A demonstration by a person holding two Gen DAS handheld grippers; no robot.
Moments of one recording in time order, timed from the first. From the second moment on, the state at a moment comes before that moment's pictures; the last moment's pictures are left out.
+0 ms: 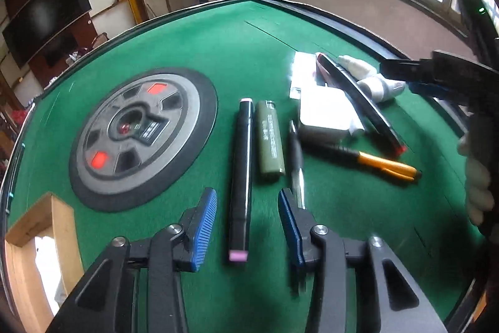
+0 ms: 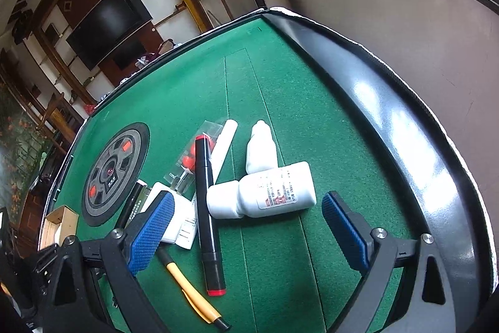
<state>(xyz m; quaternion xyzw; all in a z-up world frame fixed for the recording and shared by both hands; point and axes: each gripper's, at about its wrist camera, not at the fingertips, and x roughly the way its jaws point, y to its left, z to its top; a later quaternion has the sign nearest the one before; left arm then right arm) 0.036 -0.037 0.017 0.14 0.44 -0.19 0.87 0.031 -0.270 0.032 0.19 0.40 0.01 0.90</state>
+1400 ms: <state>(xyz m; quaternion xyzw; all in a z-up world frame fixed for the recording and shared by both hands) -0.088 0.128 0.057 -0.17 0.32 -0.21 0.91 -0.008 -0.126 0.036 0.07 0.45 0.11 0.88</state>
